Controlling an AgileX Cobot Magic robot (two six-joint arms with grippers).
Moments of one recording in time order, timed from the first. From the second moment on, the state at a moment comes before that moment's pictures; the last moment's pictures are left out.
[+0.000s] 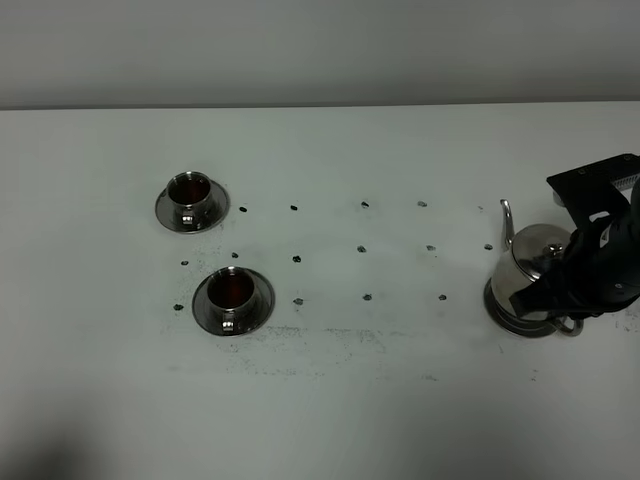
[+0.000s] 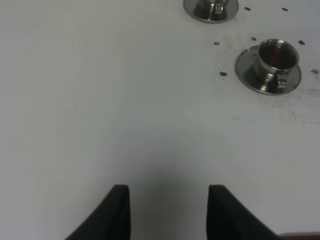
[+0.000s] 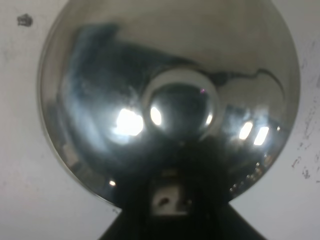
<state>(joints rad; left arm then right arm) 0.00 -0.01 -0.46 -0.03 1.07 -0.01 0.10 1.61 -0.89 -0.04 0.66 -0.06</state>
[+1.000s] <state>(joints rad) 0.00 -0.01 -0.46 -0.03 1.07 -0.01 0.10 1.67 -0.89 -0.05 0.61 -0.04</state>
